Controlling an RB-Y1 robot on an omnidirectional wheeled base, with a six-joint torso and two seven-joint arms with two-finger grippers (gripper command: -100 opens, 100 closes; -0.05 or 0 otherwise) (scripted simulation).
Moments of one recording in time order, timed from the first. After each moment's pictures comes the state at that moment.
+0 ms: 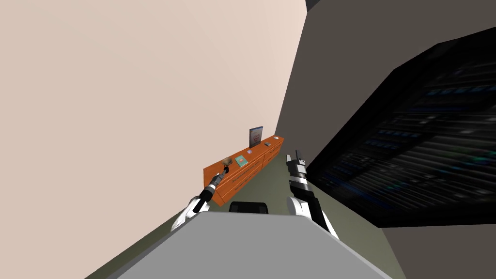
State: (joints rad) left arm 0.29 0.30 -0.06 -1.35 -0.28 -0.35 -0.46; right arm 0.54 0.03 0.00 -2.21 -0.07 -0.38 0.05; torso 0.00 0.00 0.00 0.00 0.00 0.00
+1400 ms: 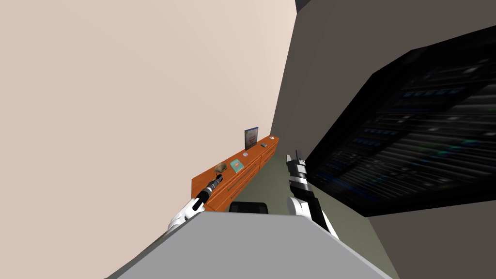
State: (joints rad) left arm 0.17 0.40 -0.11 -1.06 -0.34 -0.25 -0.39; right arm 0.54 0.03 0.00 -2.21 -0.07 -0.38 0.05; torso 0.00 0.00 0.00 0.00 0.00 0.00
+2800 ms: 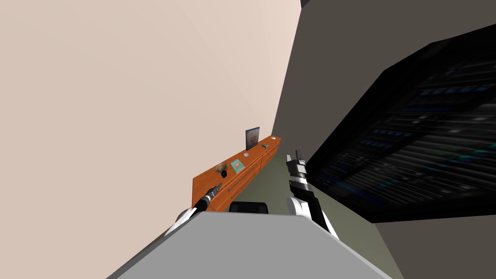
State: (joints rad) left arm 0.26 0.38 -0.15 -1.07 -0.34 -0.25 -0.37; right arm 0.54 0.03 0.00 -2.21 -0.07 -0.38 0.05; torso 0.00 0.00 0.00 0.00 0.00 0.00
